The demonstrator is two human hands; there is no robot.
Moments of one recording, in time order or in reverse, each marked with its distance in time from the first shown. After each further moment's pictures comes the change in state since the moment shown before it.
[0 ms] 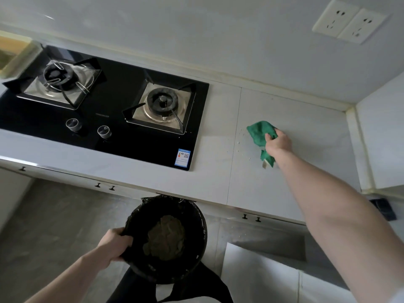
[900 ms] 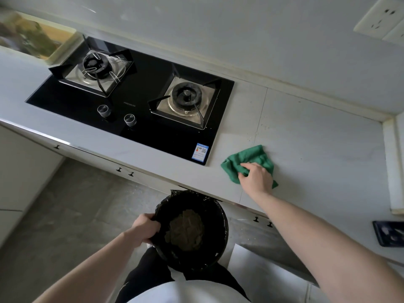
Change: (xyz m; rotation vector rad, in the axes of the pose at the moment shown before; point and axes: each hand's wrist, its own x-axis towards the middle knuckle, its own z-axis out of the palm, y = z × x) left_hand -0.007 0.012 0.045 -0.027 -0.054 0.008; right_hand -0.129 0.011 0.081 -0.315 -0.143 -0.448
